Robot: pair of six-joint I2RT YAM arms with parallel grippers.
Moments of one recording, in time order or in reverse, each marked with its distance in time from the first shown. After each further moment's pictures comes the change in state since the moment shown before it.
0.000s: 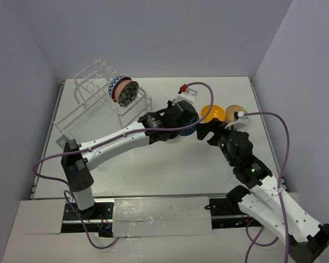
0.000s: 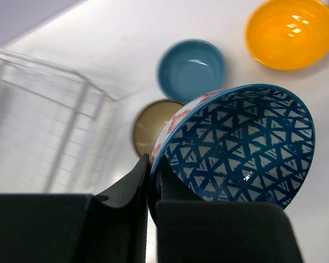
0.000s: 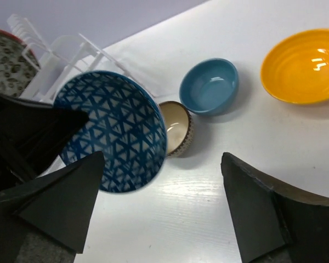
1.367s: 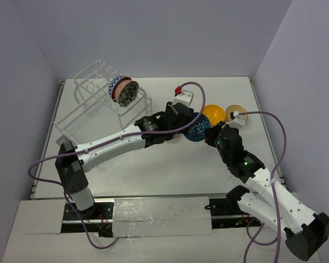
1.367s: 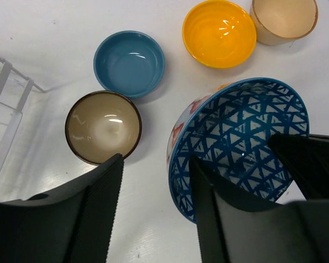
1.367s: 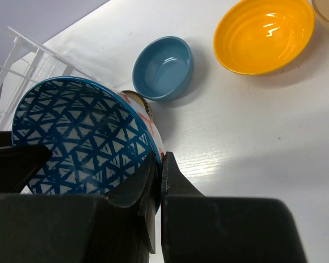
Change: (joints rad) left arm 0.003 -0.074 -0.129 0.140 0.155 -0.145; right arm -0.002 0.099 0.000 -0.080 0.118 0.078
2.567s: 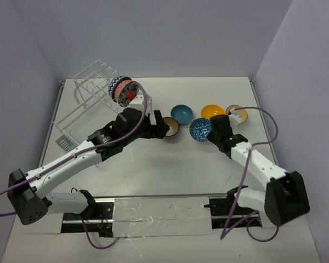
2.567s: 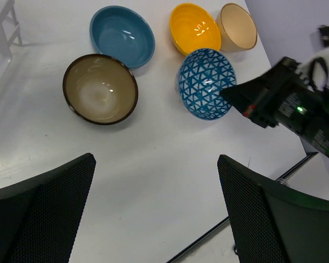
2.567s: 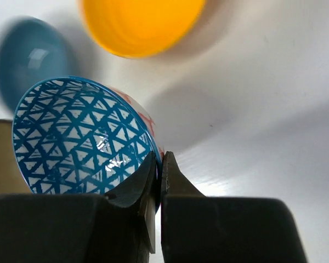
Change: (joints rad) left arm 0.214 -0.502 -0.526 0.198 0.346 -0.185; right arm -0.235 0.503 0.062 -0.027 -0.054 0.113
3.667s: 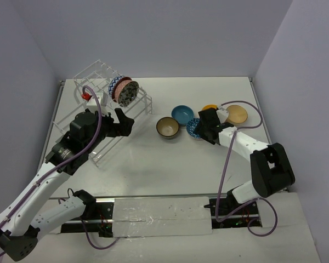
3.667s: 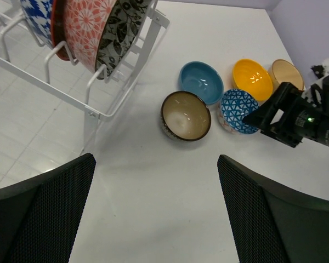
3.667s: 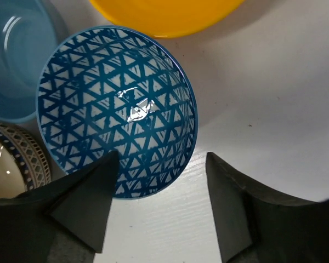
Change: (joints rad) left arm 0.257 -0.353 -0.067 -0.159 -0.006 0.188; right arm 0.045 0.216 0.157 -0.050 -0.043 0.024
